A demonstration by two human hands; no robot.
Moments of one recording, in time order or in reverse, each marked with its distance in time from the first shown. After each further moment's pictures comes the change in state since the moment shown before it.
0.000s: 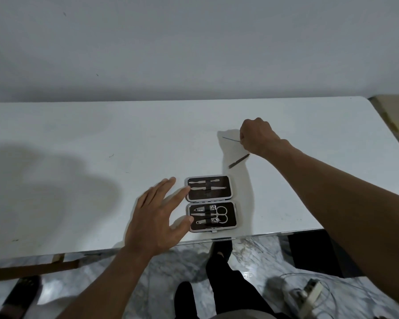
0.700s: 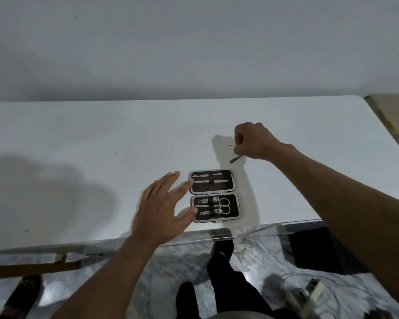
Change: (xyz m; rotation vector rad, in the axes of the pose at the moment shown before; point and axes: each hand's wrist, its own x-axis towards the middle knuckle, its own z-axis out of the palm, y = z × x) left_hand -0.001 -0.001 0.001 0.020 0.029 0.015; right_hand -0.041 -0.012 -0.010 0.270 -0.054 -0.084
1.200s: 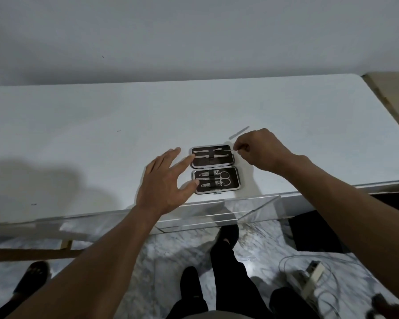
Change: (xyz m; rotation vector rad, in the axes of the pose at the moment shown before) left_hand -0.001 -0.001 0.003 0.009 0.026 0.014; right_hand -0.083 0.004 0.035 -0.055 0.111 -0.180
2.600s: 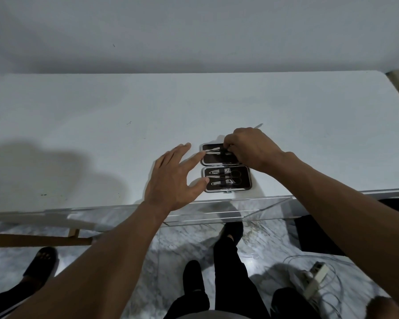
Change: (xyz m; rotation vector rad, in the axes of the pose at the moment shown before) left_hand 0.001 0.002 -0.002 -0.024 0.017 -0.008; right_hand 0.028 -0.026 0.024 -0.191 -0.099 -0.169
